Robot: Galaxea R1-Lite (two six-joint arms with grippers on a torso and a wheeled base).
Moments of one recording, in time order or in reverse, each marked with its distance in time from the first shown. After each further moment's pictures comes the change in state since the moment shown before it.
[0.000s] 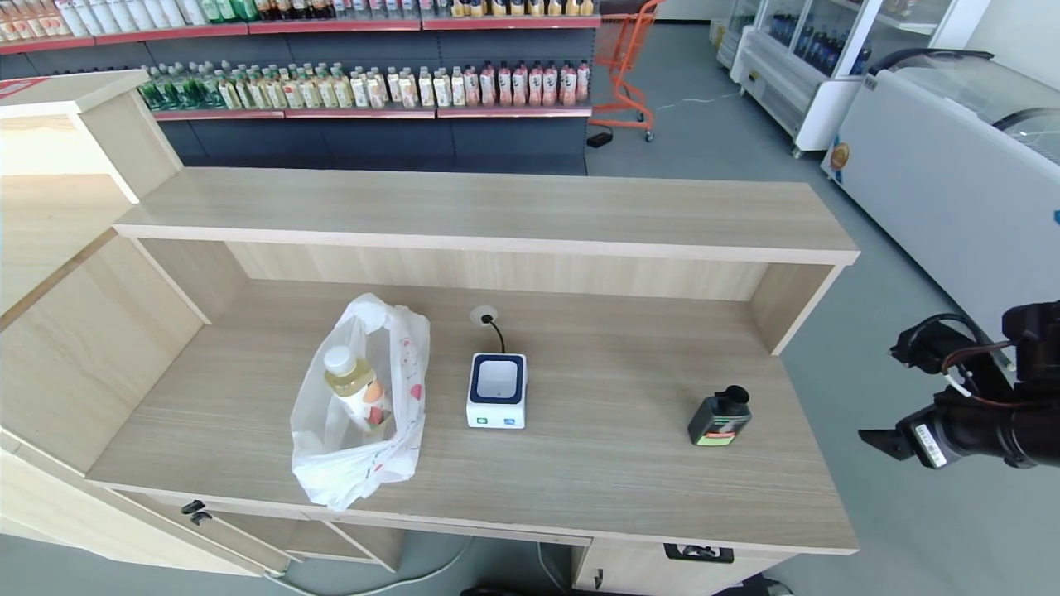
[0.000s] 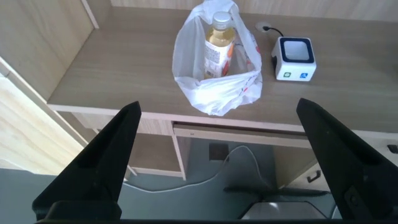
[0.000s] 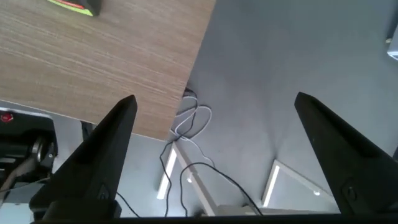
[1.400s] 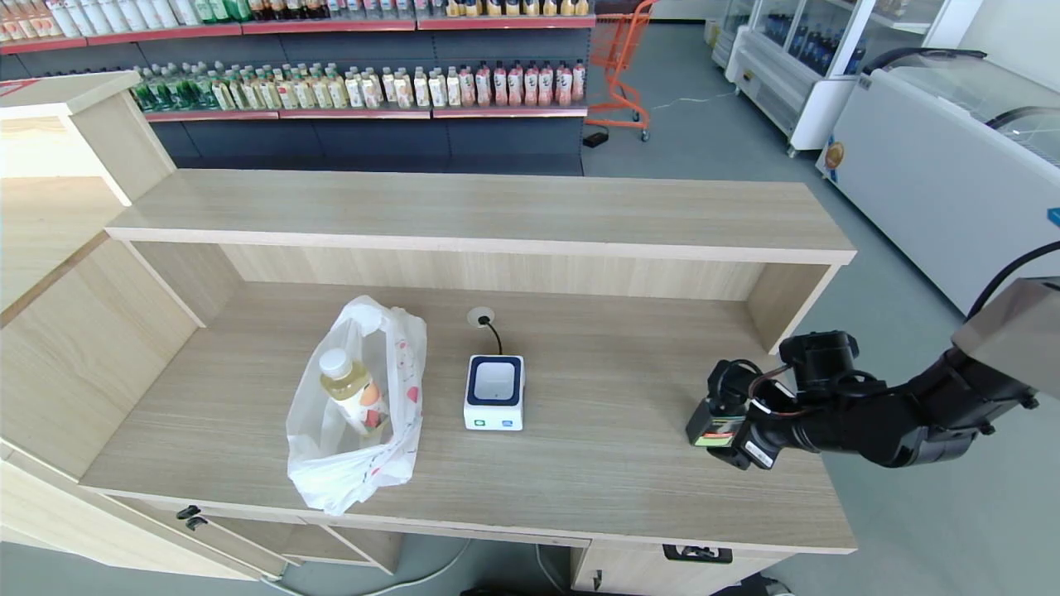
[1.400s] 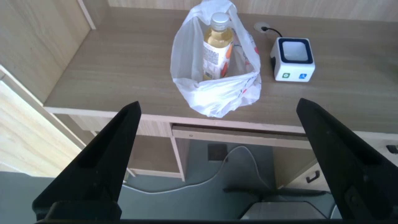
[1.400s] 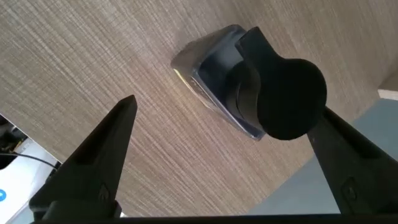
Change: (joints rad) left arm 0.000 0.000 0.000 0.000 0.000 0.000; right arm 0.294 0.491 -0.226 -0.197 0.103 -0.255
